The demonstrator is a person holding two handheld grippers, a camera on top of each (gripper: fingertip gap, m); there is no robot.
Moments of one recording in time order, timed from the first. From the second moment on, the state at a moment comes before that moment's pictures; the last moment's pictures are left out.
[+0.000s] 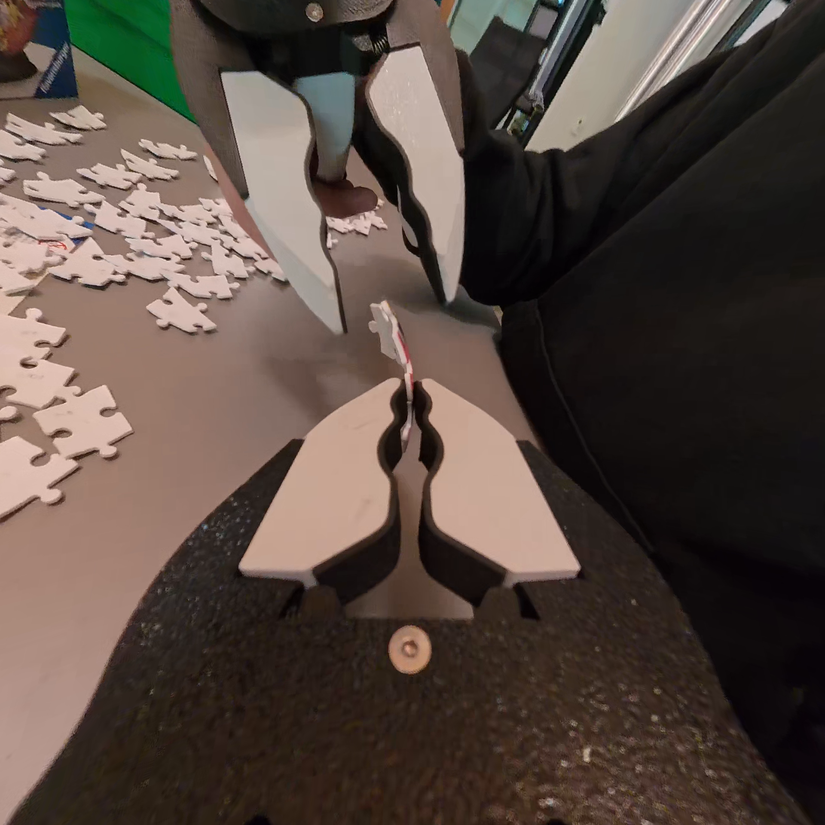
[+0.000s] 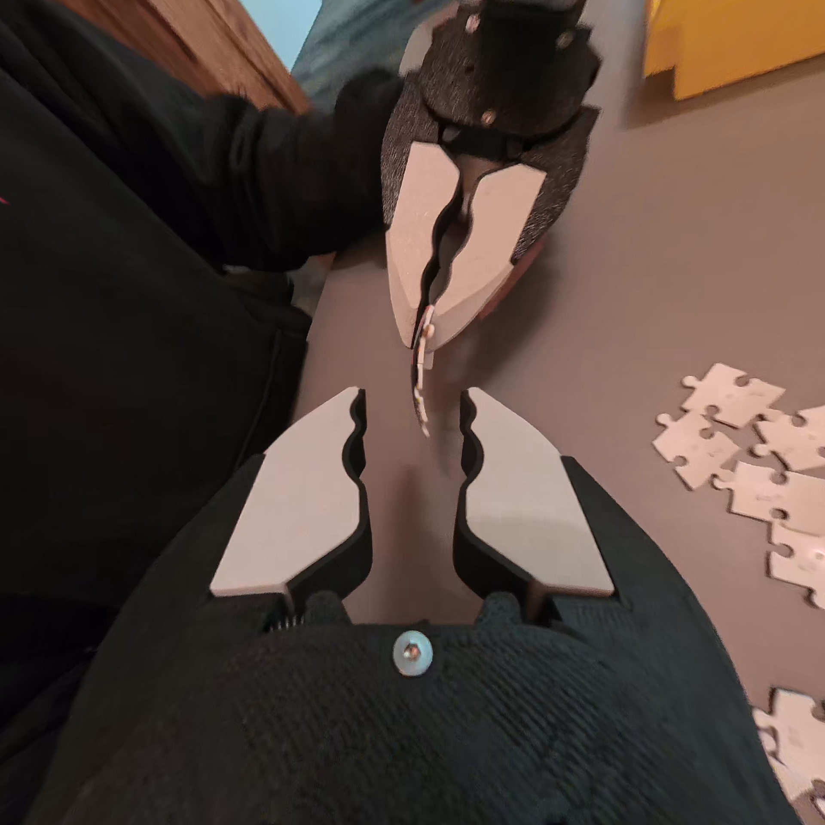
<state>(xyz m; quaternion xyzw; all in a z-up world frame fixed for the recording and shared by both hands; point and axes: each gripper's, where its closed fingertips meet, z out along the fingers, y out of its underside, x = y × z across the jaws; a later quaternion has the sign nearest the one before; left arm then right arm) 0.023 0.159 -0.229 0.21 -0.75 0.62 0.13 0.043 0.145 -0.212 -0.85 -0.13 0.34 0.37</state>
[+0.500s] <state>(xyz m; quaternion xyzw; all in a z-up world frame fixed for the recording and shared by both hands) 0.067 0.207 -0.163 0.32 -0.51 0.80 0.03 0.121 0.144 -0.199 -0.83 0.03 0.14 0.54</state>
